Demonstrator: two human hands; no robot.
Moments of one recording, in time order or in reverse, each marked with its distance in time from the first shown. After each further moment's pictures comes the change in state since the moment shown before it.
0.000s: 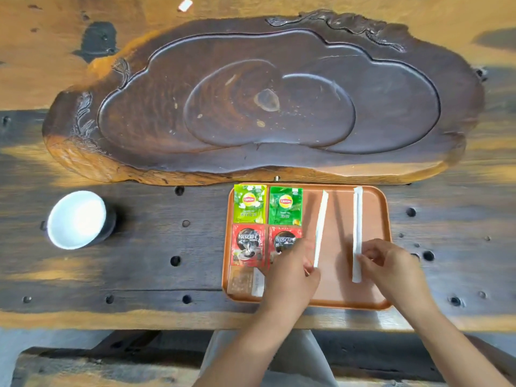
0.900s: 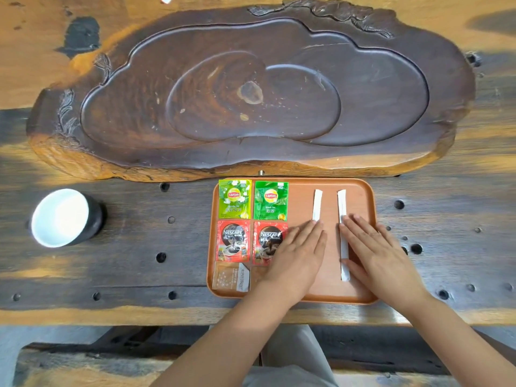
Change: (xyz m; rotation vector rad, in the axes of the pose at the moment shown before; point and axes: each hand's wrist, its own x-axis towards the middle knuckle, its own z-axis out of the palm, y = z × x) left_hand 0.028 0.007 0.028 0.883 -0.225 0.508; right_hand 0.020 0.052 0.002 -0.671 -0.070 -0.577
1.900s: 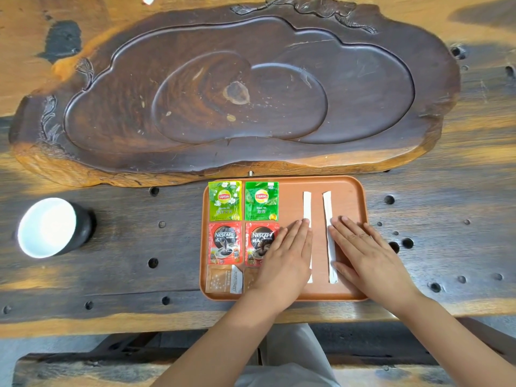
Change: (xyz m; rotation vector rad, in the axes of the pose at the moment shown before) left_hand -0.002 0.000 0.024 0.100 0.187 -0.070; right_hand -0.004 -0.002 0.004 0.029 0.055 -0.037
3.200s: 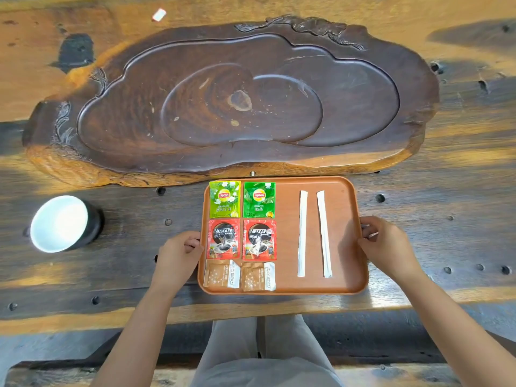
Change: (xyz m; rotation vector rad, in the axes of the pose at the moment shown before) left_hand -0.084 -0.128 -0.049 -0.834 0.014 -0.907; right_hand 0.009 -0.003 -0.045 0.651 -0.014 0.751
